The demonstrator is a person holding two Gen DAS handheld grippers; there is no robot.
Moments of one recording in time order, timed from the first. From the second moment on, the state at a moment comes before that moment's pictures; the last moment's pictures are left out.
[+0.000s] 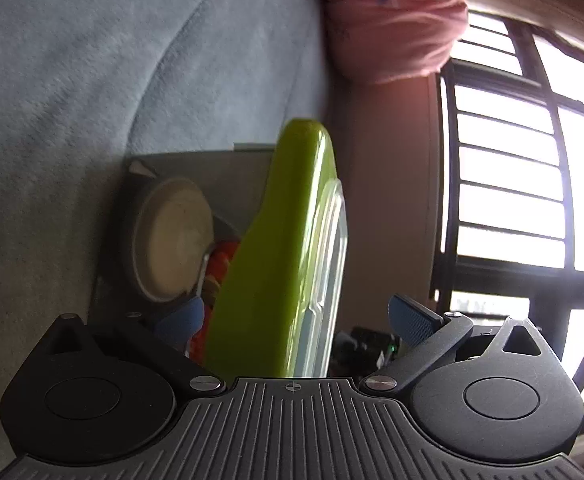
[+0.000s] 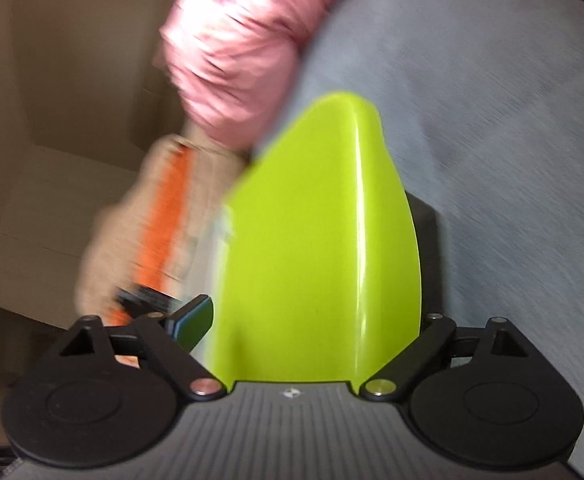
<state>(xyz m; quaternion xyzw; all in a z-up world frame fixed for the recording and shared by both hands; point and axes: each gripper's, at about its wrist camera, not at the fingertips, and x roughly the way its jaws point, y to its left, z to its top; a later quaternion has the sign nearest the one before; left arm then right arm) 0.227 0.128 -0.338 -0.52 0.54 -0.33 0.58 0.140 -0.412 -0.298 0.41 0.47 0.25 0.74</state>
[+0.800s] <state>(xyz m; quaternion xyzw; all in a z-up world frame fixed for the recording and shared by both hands) 0.053 -0.026 -0.293 -0.06 0.62 -0.10 0.77 -0.009 -0.270 -0.249 0.16 0.50 0.09 0.85</state>
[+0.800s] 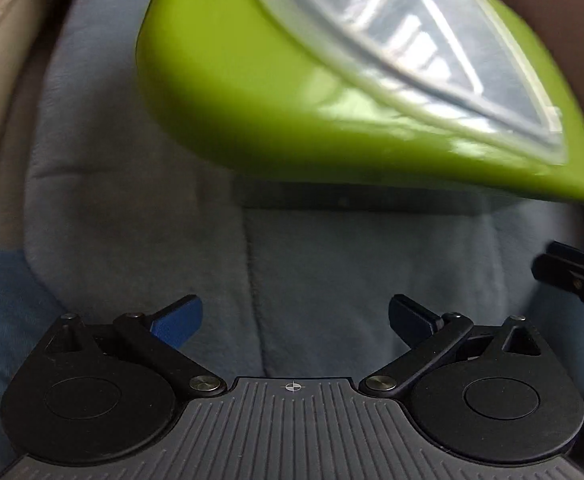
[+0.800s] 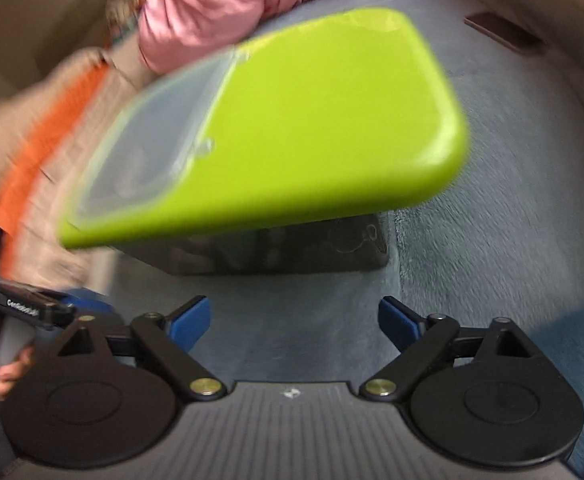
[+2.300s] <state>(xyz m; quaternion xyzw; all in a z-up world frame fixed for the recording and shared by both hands) 0.207 0.099 -0.251 -0.39 0.53 -0.11 0.74 0.142 -0.413 -0.258 0.39 0.35 -0.03 0.85</state>
